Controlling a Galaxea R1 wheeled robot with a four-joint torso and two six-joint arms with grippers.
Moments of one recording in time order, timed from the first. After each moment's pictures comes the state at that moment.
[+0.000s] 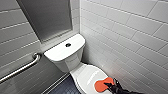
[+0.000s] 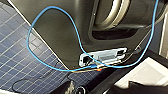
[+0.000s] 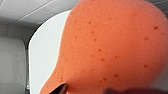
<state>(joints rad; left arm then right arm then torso) 1.65 2.88 -2.38 0.11 0.00 -0.16 -0.70 2.65 -2.04 0.46 0.17 0.34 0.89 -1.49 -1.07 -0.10</state>
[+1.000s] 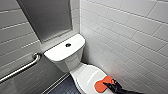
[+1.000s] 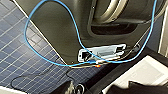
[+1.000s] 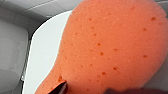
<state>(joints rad) 1.67 2.88 -2.38 0.10 0.00 -0.16 -0.70 2.70 -2.16 0.26 0.16 0.34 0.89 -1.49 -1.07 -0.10</state>
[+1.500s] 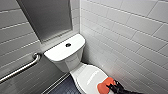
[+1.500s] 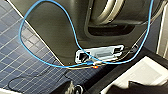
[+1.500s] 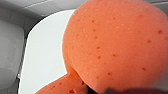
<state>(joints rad) 1.66 2.89 -2.38 0.11 0.00 -0.16 -0.71 2.65 -2.09 0.26 0.15 0.34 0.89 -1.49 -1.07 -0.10</state>
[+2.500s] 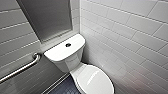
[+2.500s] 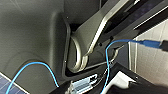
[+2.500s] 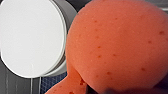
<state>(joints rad) 1.51 2.61 -1.89 0.11 0.00 -0.16 -0.97 2.19 -1.62 0.26 0.11 0.34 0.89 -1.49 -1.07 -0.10</state>
